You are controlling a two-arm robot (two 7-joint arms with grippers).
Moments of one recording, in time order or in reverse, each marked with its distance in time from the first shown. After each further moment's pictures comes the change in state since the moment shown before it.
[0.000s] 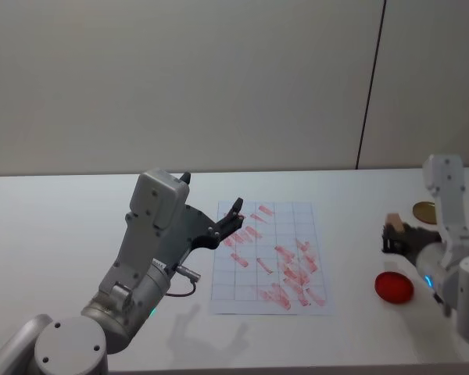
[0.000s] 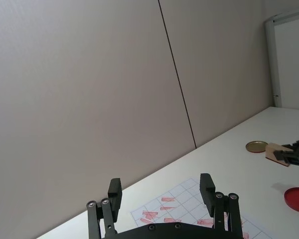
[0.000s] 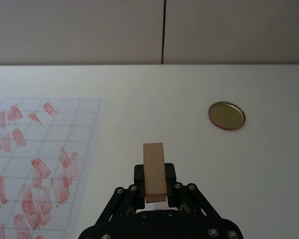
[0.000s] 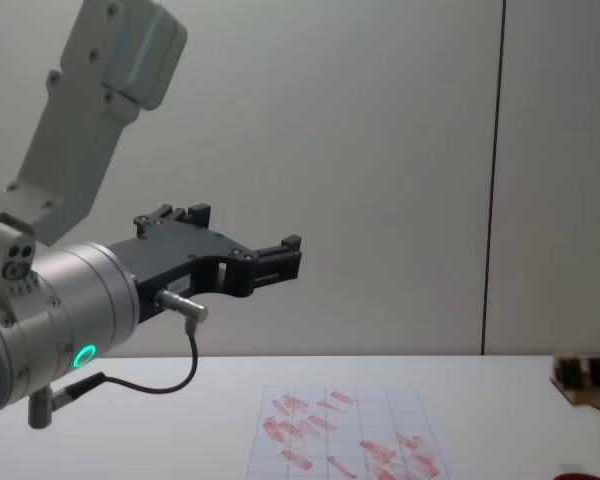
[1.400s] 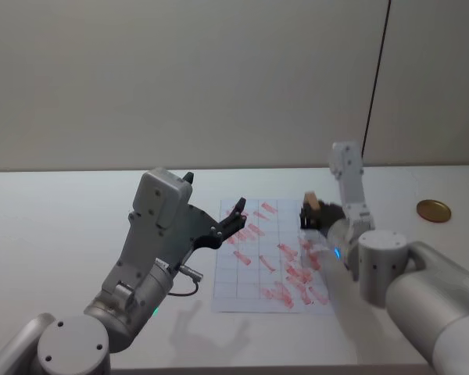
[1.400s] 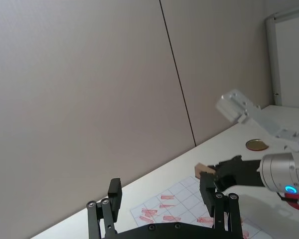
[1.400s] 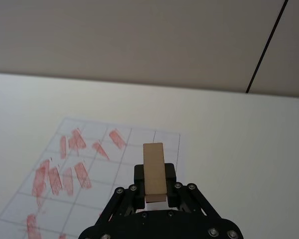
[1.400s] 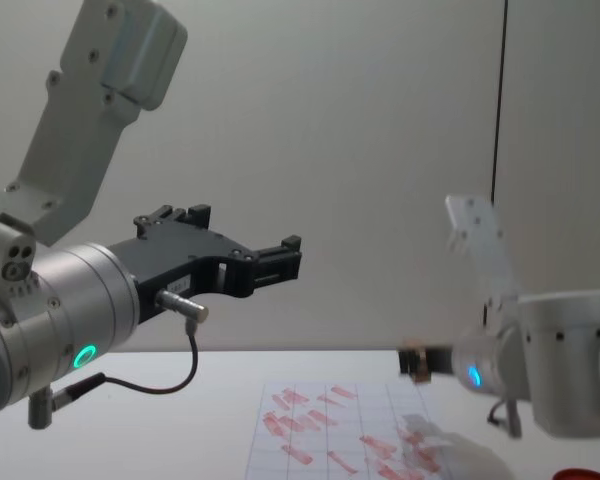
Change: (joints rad) left arm 0.000 0.000 0.000 0.000 0.000 0.000 0.000; right arm 0.496 -0.188 -0.117 0.924 0.001 -0.479 0.033
